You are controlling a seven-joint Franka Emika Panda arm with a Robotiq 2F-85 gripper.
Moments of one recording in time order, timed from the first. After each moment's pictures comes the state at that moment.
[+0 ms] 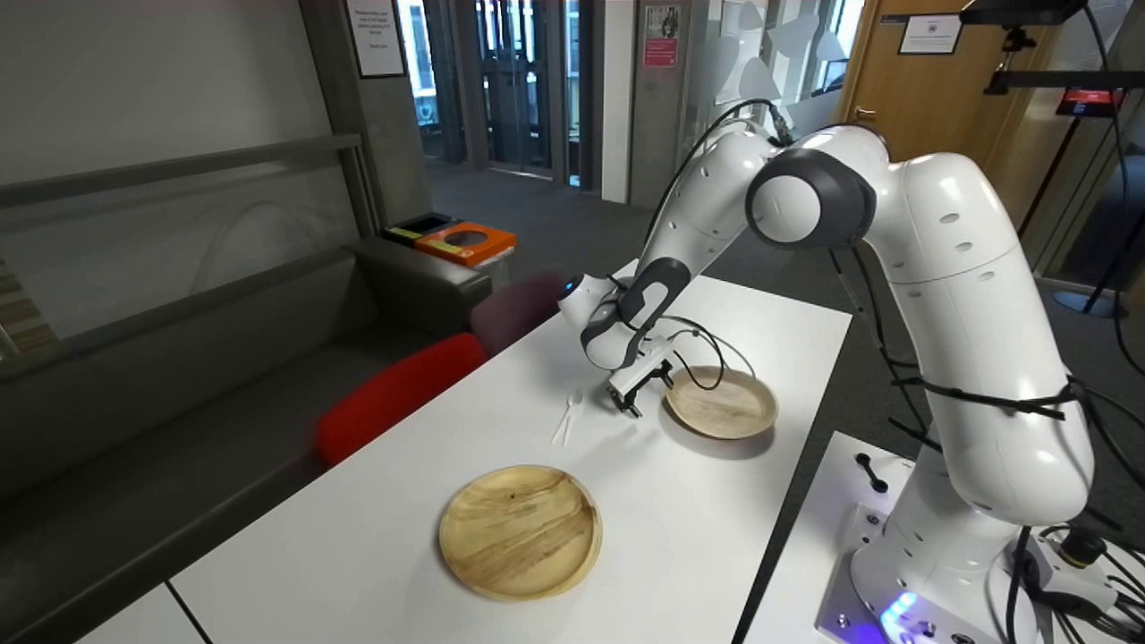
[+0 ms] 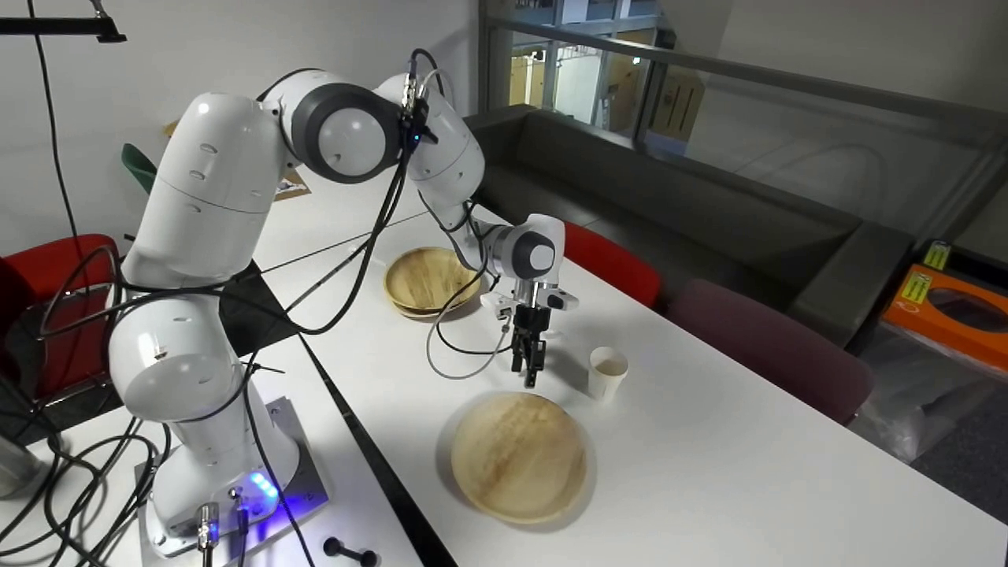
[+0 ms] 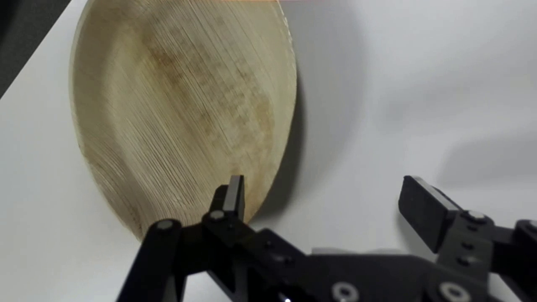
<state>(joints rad) 0.02 0.60 -0.12 -1.96 -0.39 2.13 0.63</state>
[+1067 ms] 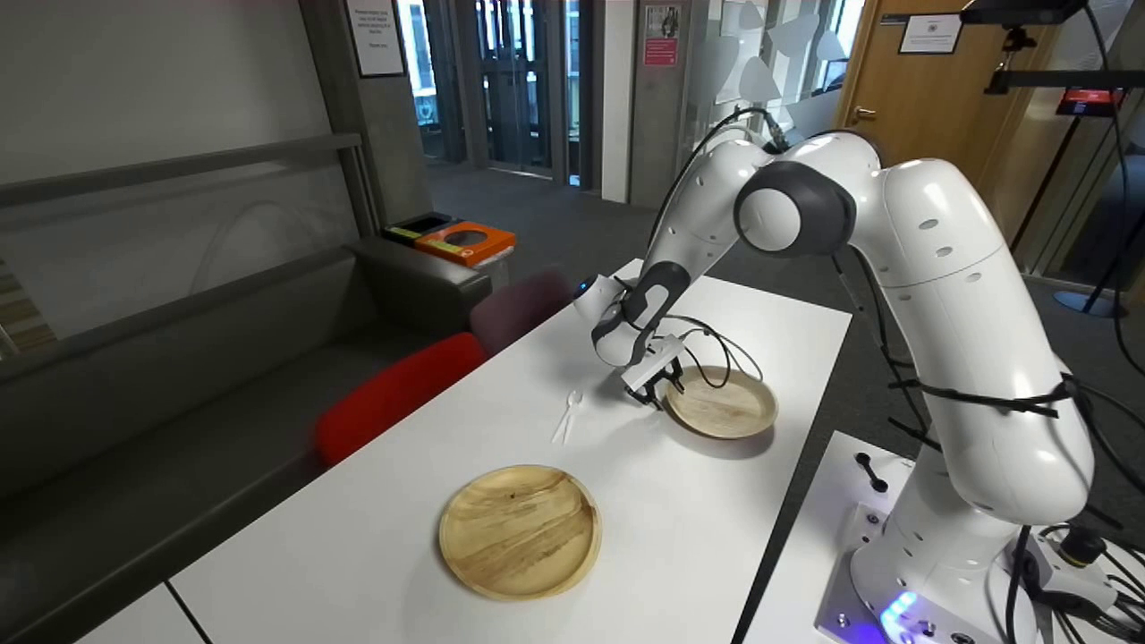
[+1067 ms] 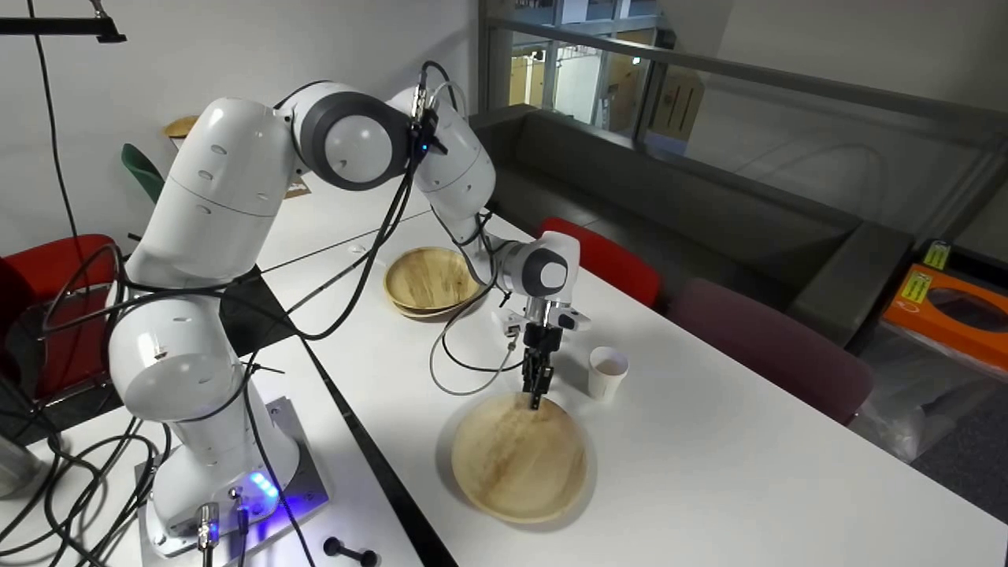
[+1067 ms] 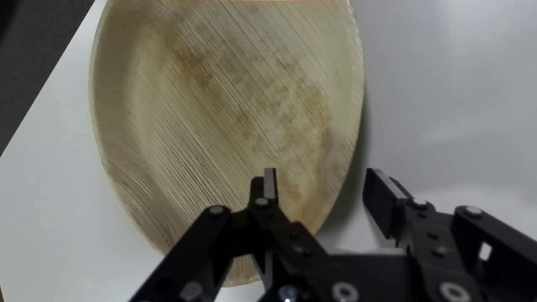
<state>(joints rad) 0.02 0.65 -0.20 -1.94 -0.37 2.13 0.63</state>
